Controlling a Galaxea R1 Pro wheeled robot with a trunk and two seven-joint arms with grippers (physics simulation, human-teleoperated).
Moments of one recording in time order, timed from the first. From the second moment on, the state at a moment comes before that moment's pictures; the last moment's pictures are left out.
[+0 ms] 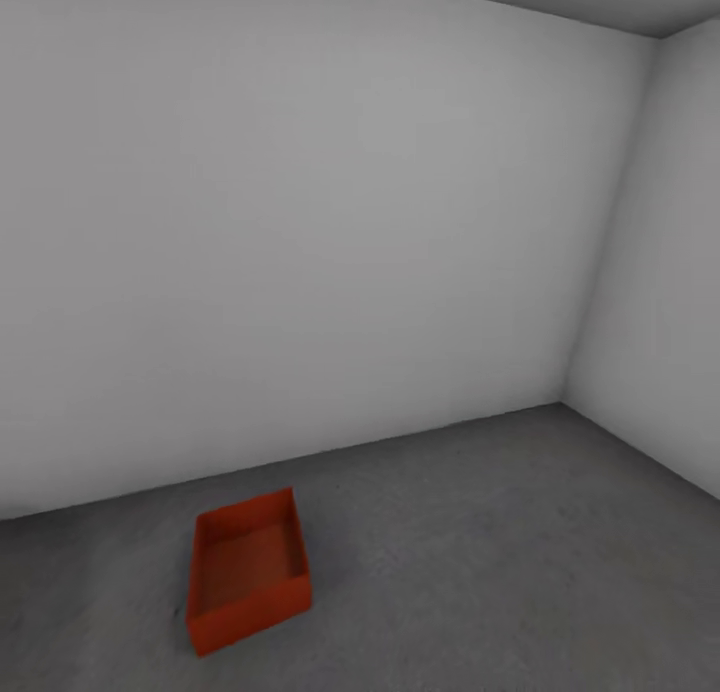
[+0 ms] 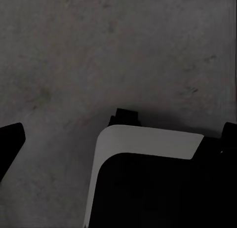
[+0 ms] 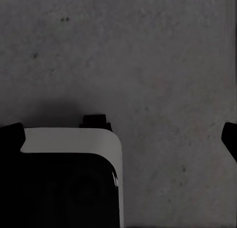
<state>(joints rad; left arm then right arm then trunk) -0.21 0.03 -0.08 0.00 0.23 -0.05 0.07 -0.16 -0.02 0.43 0.03 -0.43 -0.19 -0.08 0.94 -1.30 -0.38</state>
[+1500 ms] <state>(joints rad) -0.21 0.02 -0.08 0.00 0.23 -0.06 0.07 -0.16 -0.02 0.43 0.03 -0.43 -0.19 -0.08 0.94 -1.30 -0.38</state>
